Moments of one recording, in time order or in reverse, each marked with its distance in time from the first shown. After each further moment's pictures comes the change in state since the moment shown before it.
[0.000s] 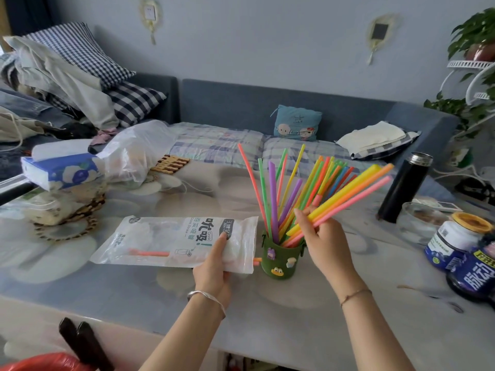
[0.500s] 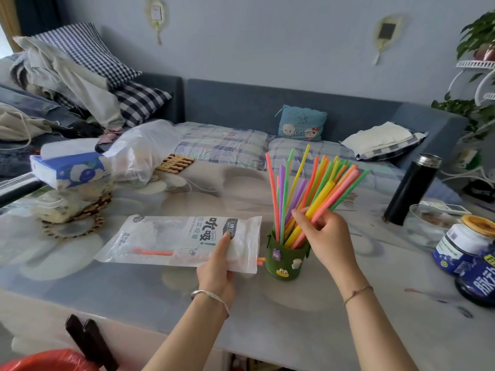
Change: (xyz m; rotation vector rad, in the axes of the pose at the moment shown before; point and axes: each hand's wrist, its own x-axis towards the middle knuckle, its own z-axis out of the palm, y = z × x) left_hand 0.001 0.003 -0.002 -0.012 0.003 0.008; right_hand 0.006 -0.008 0.004 0.064 0.003 0.112
